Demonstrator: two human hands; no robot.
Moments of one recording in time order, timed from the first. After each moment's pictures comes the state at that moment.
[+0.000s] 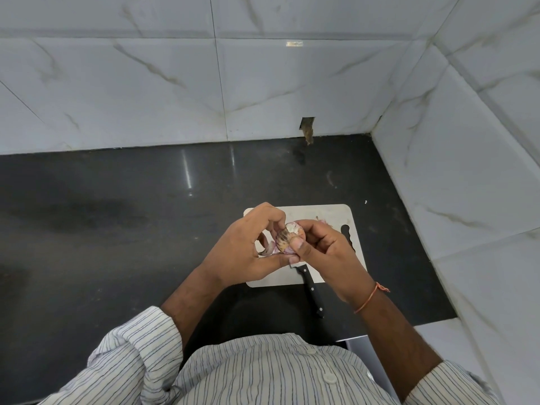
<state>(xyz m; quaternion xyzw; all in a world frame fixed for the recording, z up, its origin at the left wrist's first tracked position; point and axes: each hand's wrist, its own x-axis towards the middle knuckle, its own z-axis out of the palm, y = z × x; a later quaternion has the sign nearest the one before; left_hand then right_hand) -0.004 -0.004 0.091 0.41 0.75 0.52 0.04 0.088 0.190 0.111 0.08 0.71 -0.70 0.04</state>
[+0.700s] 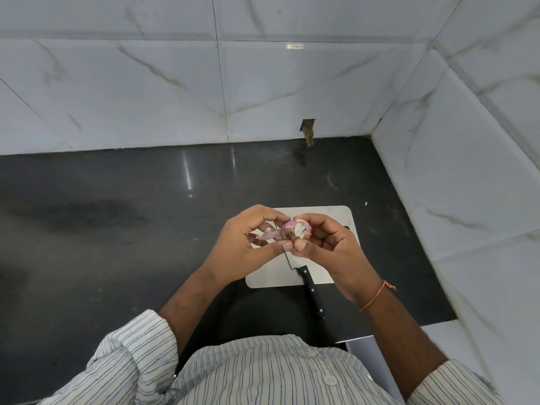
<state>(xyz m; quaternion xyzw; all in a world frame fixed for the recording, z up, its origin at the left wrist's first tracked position) -0.003 -0.006 0.087 0.31 0.74 0.59 0.09 0.087 0.199 0.115 0.09 0.66 -0.74 0.02</state>
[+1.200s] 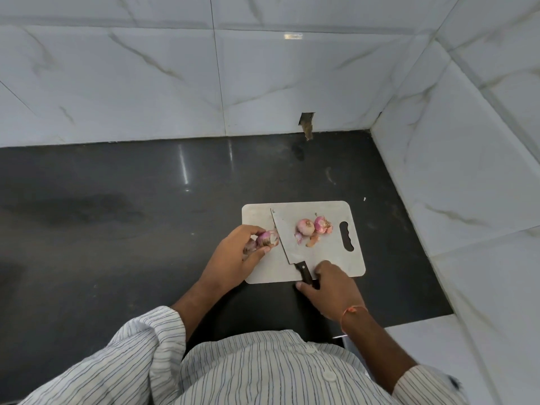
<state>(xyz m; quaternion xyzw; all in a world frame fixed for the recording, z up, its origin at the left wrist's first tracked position) 0.005 -0.020 0.002 0.23 0.86 0.43 0.12 0.129 0.206 0.021 0.25 0.92 -0.21 0.21</state>
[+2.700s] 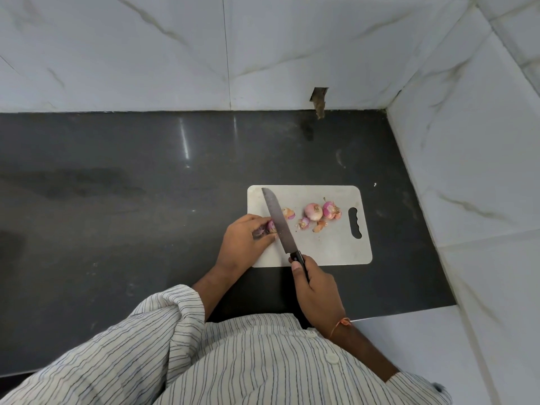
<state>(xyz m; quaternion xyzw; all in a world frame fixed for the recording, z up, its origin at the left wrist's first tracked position) 0.005 0.000 -0.035 0.15 0.88 0.44 0.11 0.148 0.155 0.012 0.24 0.86 -0.44 0.10</state>
